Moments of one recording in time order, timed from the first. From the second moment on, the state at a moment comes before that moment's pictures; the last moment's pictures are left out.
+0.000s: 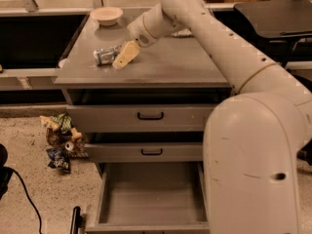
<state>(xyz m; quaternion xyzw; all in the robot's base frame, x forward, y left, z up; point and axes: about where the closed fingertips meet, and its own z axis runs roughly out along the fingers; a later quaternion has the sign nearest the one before) 0.780 0.099 0.874 -0.60 0.67 0.18 0.41</state>
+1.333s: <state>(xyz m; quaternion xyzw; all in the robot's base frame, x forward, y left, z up) 0.795 0.139 0.845 -0.60 0.66 0.22 0.41</state>
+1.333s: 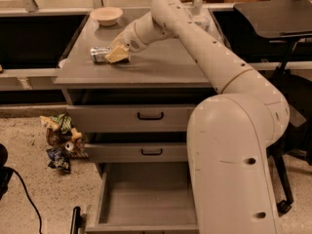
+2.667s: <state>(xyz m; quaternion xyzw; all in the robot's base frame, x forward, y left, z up) 0.737 0.112 0.907 -0.58 0.64 0.23 0.45</state>
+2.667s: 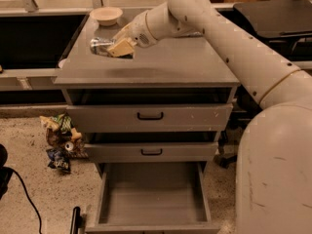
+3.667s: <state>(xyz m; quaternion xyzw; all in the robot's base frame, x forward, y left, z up) 0.612 0.128 0.903 -0.65 0.58 0.24 0.42</state>
